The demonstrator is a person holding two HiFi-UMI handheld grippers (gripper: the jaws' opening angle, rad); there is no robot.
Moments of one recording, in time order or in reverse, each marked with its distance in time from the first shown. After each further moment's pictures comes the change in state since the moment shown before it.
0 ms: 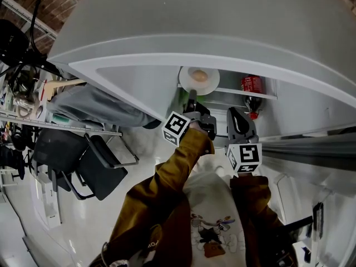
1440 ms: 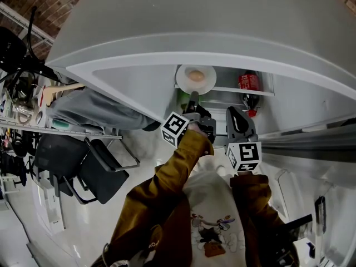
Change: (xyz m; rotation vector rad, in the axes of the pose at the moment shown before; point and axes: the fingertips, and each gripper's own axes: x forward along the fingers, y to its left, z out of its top) left arm -0.006 0.004 -0.022 -0.054 0.093 0.058; right arm -0.006 -0.006 -0.002 0.018 -0.004 -0.023
